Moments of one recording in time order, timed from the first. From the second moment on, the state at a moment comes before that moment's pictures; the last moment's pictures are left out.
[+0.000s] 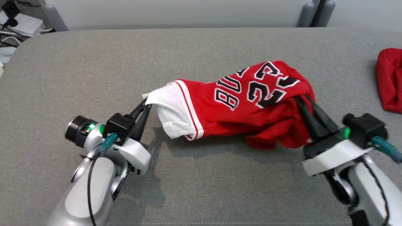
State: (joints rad) left arm -0.53 0.17 -0.41 0.56 -0.12 -0.07 -0.26; right arm -0.41 -0.26 0.40 0.25 0.40 0.13 -0.26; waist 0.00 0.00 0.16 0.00
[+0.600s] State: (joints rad) left arm -0.29 0.33 -0.42 0.08 -0.28 -0.11 0.00; right arm -0.52 -0.37 0.22 0.56 0.44 0.13 -0.21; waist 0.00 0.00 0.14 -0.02
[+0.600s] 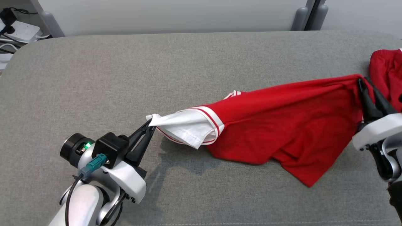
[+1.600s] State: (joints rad) left arm -0.33 0.27 -0.41 0.27 -0.29 -0.04 -0.19; right arm -0.34 -0.34 0.31 0.66 0.62 0.13 -0.25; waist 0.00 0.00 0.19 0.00
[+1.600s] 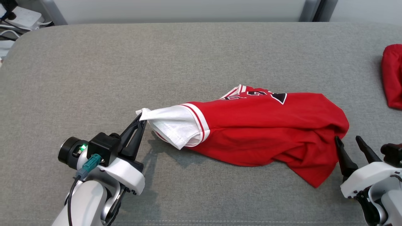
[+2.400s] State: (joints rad) left arm -0.38 0.30 -0.41 0.18 -0.28 -0.03 -0.18; right arm -0.69 -0.40 0.46 0.80 0.70 0.13 -0.25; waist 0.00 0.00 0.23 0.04
